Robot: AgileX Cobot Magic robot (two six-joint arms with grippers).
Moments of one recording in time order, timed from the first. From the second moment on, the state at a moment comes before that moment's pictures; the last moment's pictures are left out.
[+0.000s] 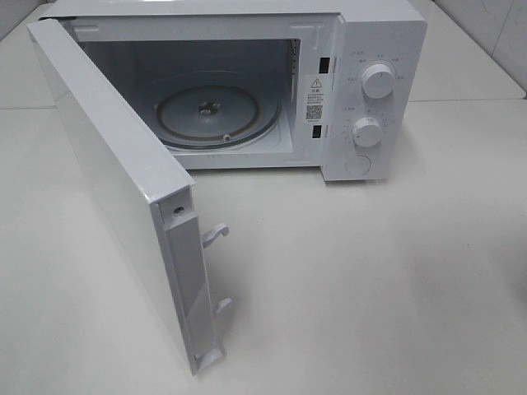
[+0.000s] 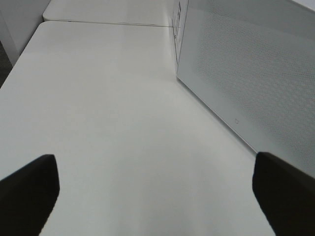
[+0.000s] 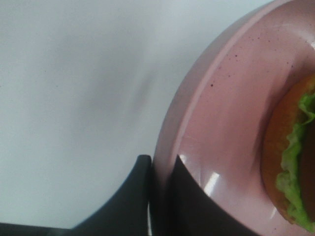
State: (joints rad) left arm 0.03 0.00 -0.52 -0.08 1.08 0.03; right arm 0.18 1.02 -0.43 -0.76 0.71 0.15
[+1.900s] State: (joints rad) left arm 0.03 0.00 -0.52 -0.08 1.08 0.03; right arm 0.10 1.65 -0.49 -1.17 0.43 0.93
